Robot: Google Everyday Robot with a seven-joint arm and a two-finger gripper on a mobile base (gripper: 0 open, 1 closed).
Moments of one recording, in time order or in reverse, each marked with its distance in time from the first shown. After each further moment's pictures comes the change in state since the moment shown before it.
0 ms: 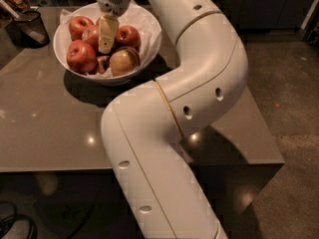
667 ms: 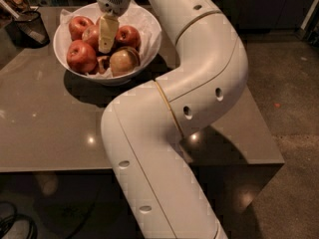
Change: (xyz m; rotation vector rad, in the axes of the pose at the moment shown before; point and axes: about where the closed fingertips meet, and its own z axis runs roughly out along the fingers) arm 0.000 0.000 0.000 0.000 0.000 0.000
